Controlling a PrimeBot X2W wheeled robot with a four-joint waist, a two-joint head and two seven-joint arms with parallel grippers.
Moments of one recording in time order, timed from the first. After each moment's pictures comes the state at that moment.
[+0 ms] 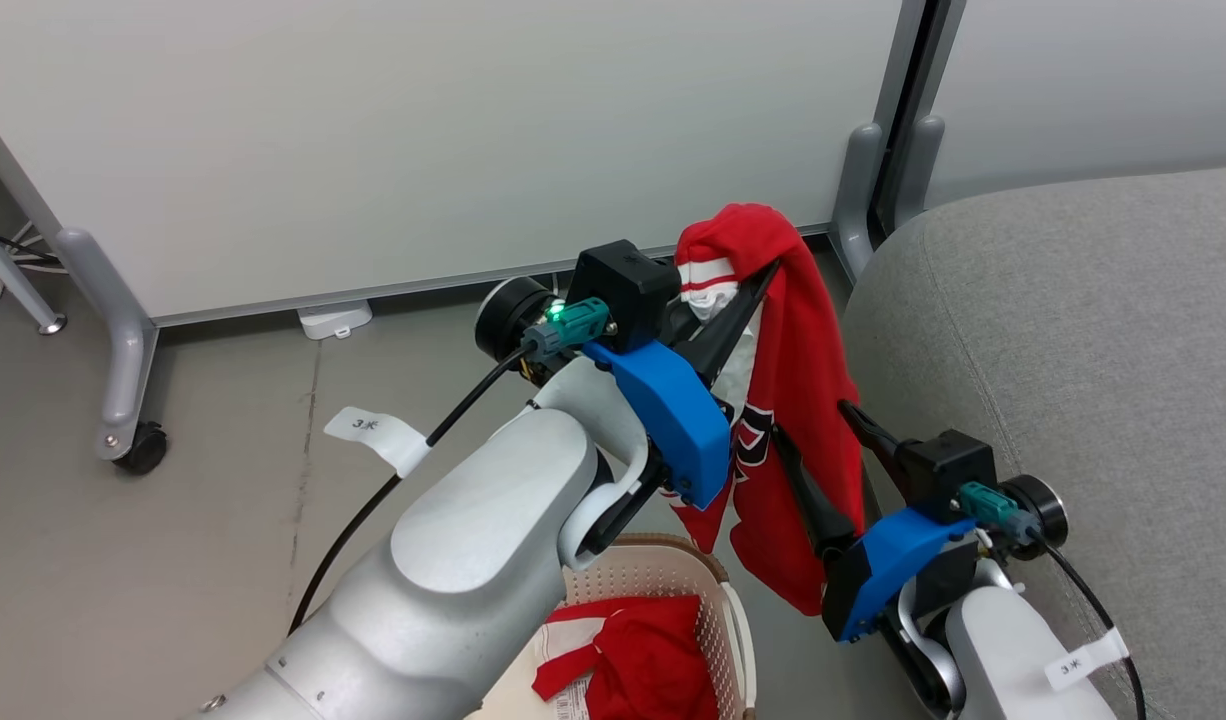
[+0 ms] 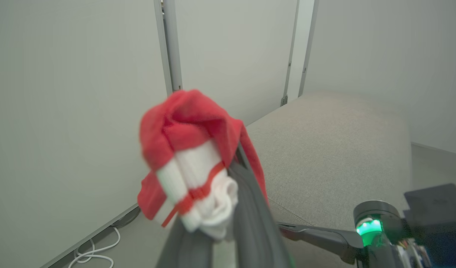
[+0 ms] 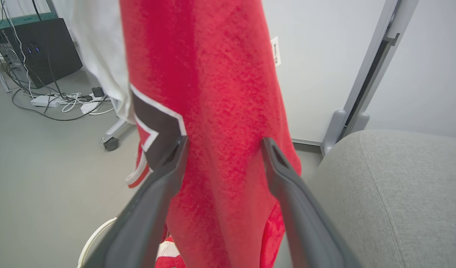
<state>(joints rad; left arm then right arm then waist) -0.81 0.05 -0.89 0.54 -0.70 -0.08 -0.07 -0.31 -0.05 0.21 0.41 0.10 0.13 -0.07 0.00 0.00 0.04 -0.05</state>
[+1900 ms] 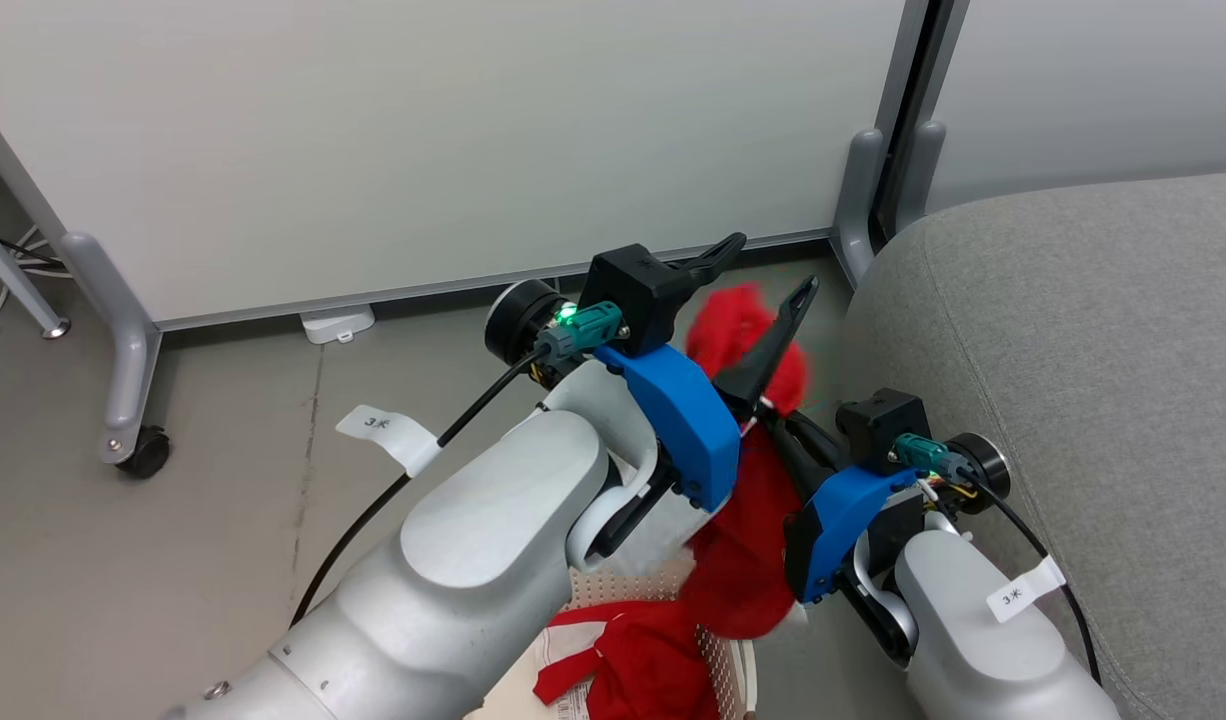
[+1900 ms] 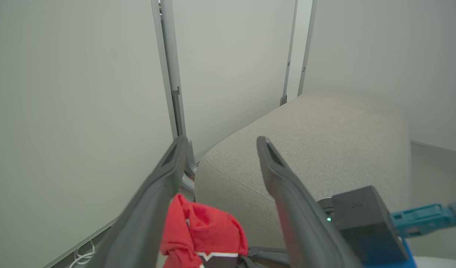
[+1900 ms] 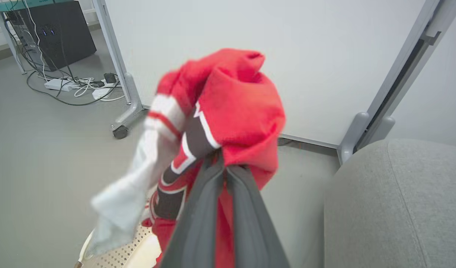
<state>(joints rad) -0.84 0.06 -0.97 0.55 -0.76 -0.05 -0.10 -0.56 -0.05 0.37 0.81 0.18 0.13 -0.18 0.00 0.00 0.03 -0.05</state>
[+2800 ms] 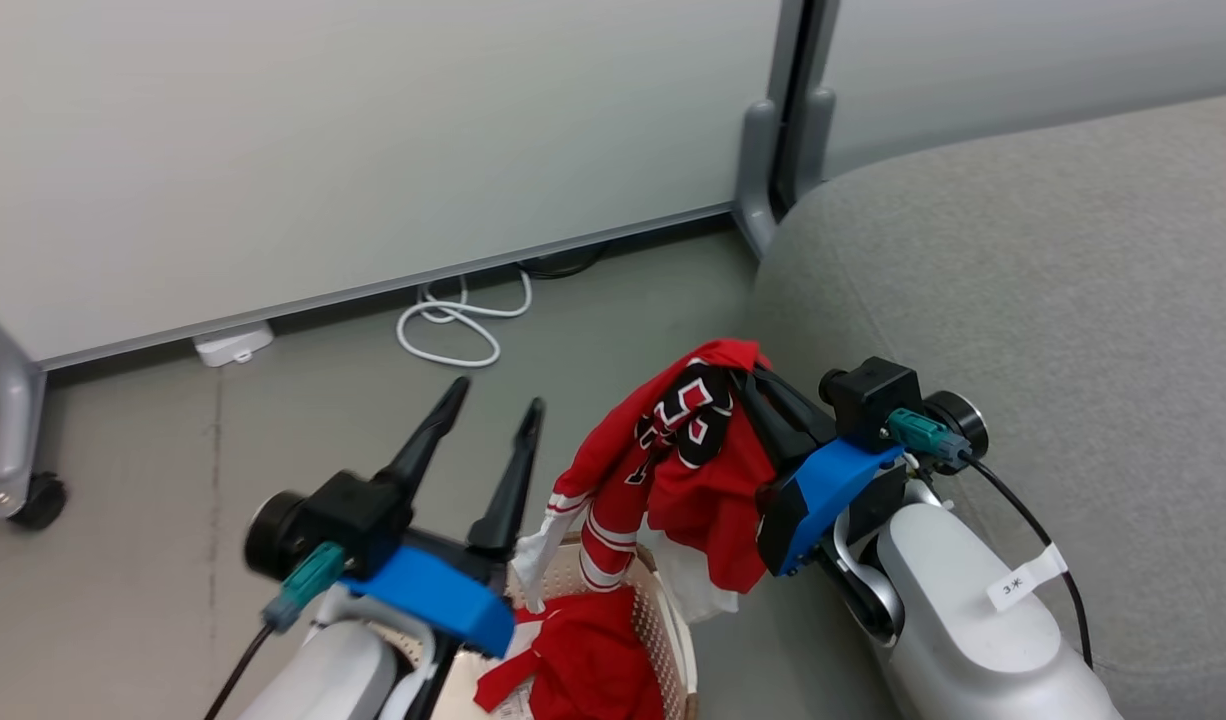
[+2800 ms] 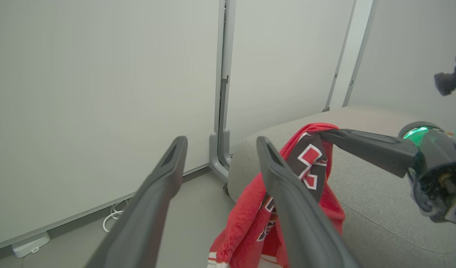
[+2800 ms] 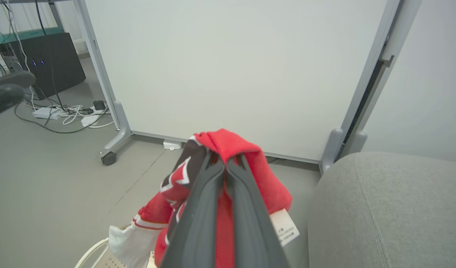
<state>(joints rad) -0.35 0.30 -0.66 0.25 -0.56 0.03 -0.26 -0.56 -0.05 0.41 0.66 0.22 0.13 -0.18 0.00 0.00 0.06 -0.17</state>
